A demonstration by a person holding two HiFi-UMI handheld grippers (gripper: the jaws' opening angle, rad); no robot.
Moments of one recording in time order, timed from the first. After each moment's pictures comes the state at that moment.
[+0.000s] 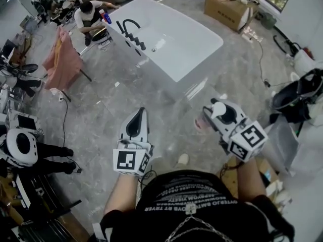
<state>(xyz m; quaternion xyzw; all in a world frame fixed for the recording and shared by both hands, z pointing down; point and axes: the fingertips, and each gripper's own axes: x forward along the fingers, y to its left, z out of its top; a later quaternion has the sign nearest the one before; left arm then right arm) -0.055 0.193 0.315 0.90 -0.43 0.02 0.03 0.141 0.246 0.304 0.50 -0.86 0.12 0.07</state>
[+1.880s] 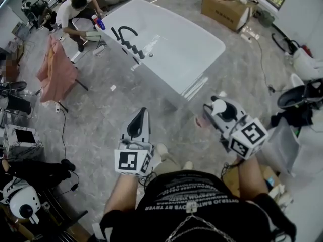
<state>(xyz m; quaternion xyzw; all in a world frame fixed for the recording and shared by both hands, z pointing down) -0.052 0.064 0.324 0.91 -0.40 0.03 0.03 0.139 0.118 0.311 0.52 -0.84 0.13 0.07</state>
